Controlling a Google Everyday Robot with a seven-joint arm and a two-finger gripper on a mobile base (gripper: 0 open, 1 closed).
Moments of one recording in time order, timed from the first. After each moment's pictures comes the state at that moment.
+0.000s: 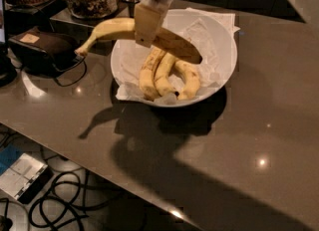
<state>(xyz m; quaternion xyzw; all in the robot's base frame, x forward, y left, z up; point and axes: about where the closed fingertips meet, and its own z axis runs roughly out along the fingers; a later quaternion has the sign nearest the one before) 0.536 0.002 1.008 -0.57 0.81 0.03 0.14</state>
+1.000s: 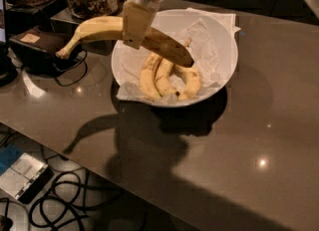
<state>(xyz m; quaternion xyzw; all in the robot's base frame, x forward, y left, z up) 0.516 0.024 1.023 -0.60 0.78 0.04 0.17</state>
